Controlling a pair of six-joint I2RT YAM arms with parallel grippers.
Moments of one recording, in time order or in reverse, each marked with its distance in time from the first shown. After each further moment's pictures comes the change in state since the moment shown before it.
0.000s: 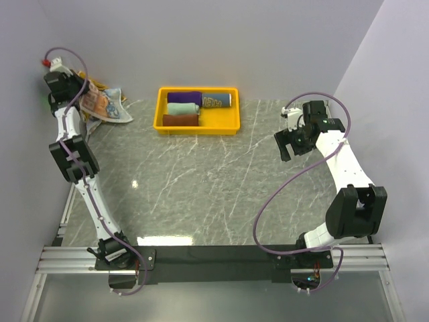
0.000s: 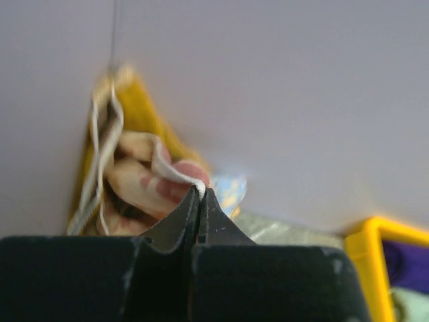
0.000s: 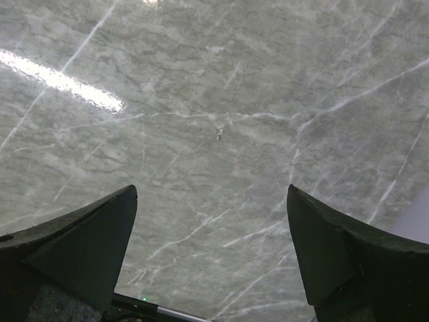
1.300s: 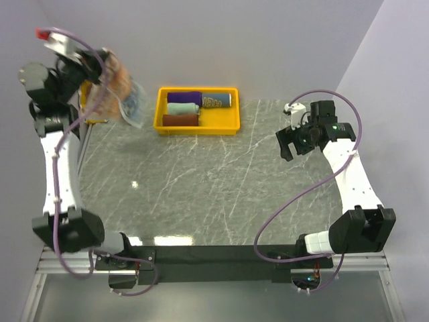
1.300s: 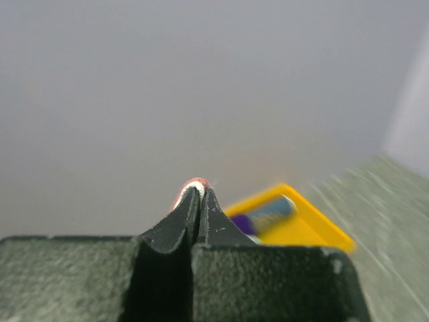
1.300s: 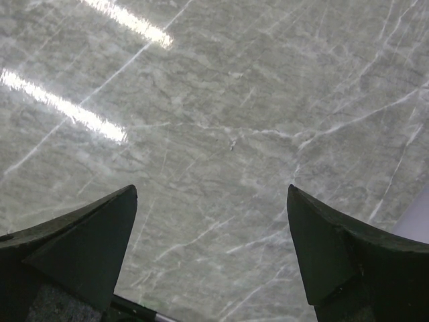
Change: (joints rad) left arm -0.142 -1.064 -0.676 0.163 0.336 0.147; right arm -0.002 -0.137 -0.003 -0.001 -0.101 -0.032
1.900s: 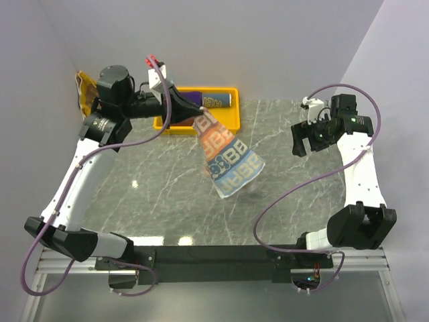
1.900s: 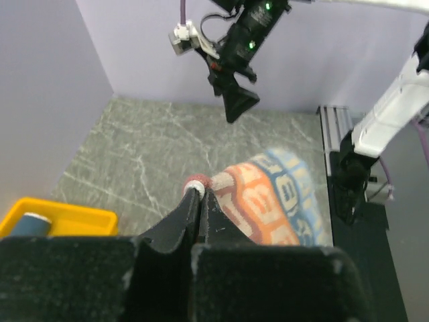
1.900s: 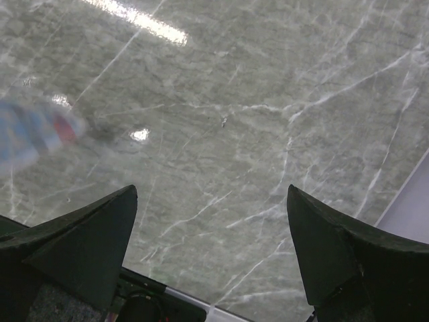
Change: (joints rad) left arm -0.671 -0.113 -0.017 -0.489 0.296 0.224; right arm -0.154 0.044 0.148 -0.174 -0.098 -0.046
